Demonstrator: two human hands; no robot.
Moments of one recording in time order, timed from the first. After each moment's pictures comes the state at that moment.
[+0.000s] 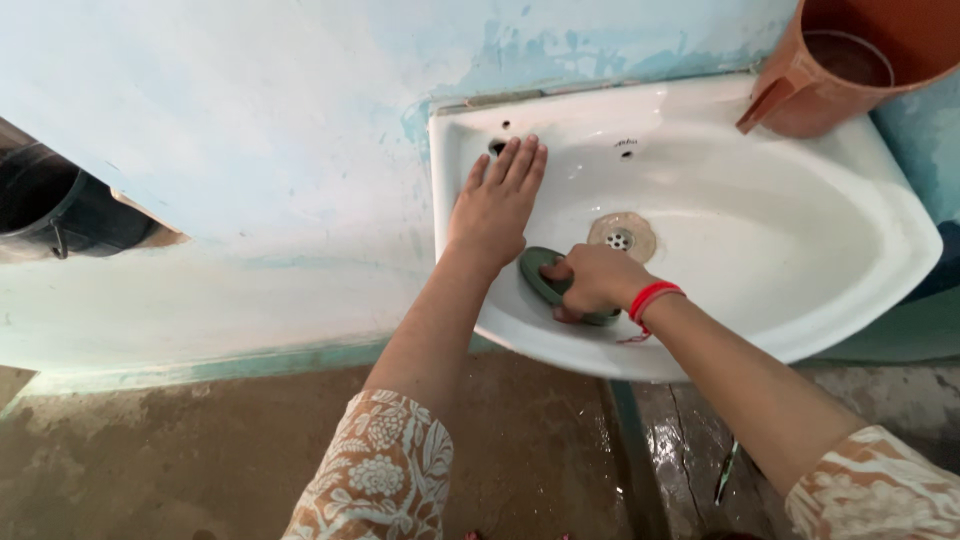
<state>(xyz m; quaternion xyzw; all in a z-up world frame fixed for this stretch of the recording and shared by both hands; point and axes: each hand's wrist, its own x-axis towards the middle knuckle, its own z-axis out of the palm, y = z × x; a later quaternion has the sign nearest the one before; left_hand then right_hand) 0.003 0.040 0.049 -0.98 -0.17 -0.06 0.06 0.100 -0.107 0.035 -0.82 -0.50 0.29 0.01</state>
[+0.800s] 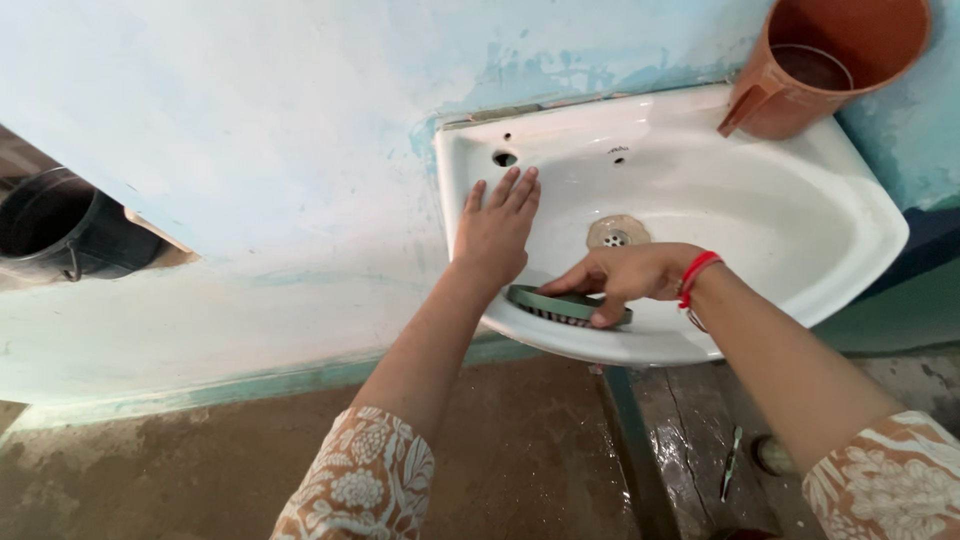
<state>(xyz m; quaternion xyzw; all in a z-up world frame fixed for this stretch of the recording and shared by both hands) -0.019 0.034 0.048 -0.99 -0.15 -0.04 0.04 0.119 -0.125 0.056 -0.62 -0.49 0.59 0.19</state>
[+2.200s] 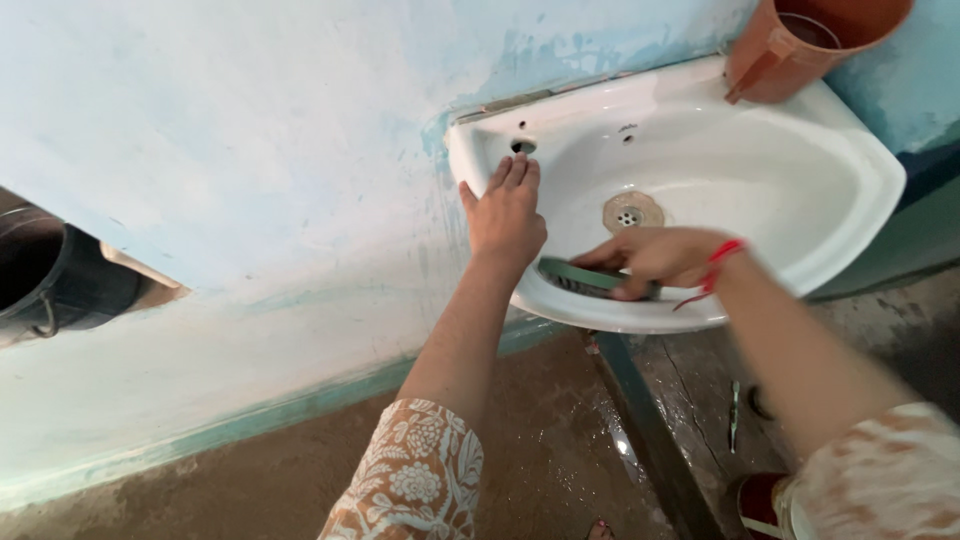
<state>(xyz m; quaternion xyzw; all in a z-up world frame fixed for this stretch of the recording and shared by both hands) -0.037 0.057 0.053 -0.95 -0.23 -0.15 -0.13 0.070 -0.126 0.073 -0.74 -0.31 0.55 0.23</state>
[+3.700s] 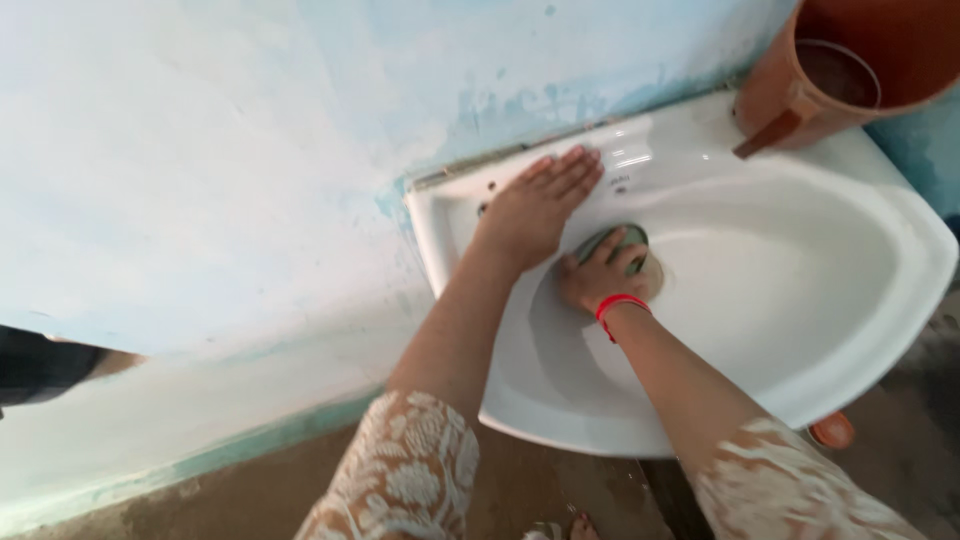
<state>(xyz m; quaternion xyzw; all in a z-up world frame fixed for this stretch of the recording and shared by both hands) 0.093 0.094 0.032 -0.99 0.07 -0.11 -0.01 0.133 -0.033 -0.028 -0.95 -0.09 0.28 0.04</state>
